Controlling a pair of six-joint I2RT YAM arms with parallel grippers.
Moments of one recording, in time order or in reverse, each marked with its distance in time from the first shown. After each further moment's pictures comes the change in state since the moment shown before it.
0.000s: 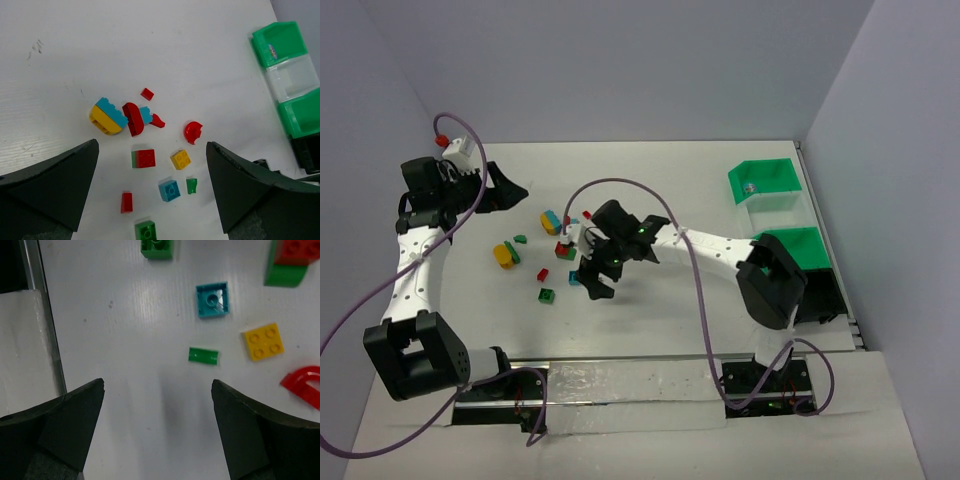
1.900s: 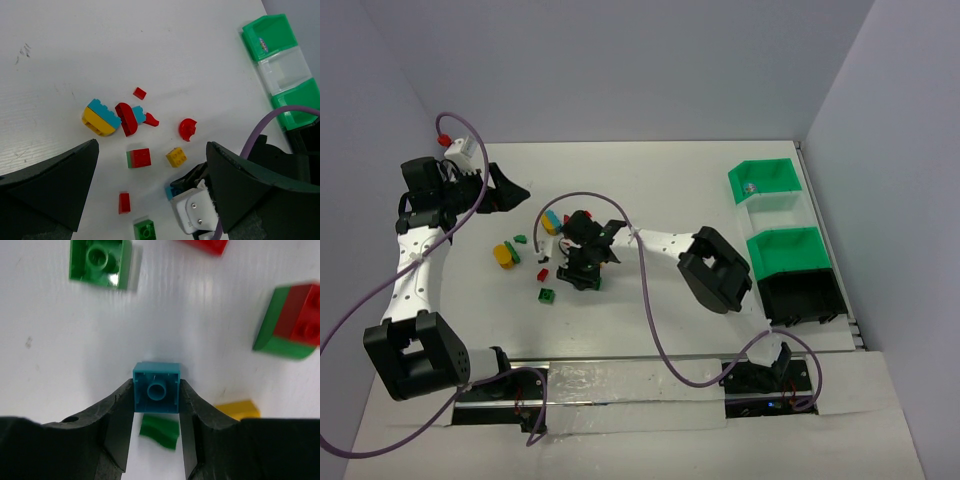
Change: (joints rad) left arm 0.000 0.000 0.000 0.000 0.049 0.021; right arm 0.059 0.391 0.311 -0.029 0.116 -0.183
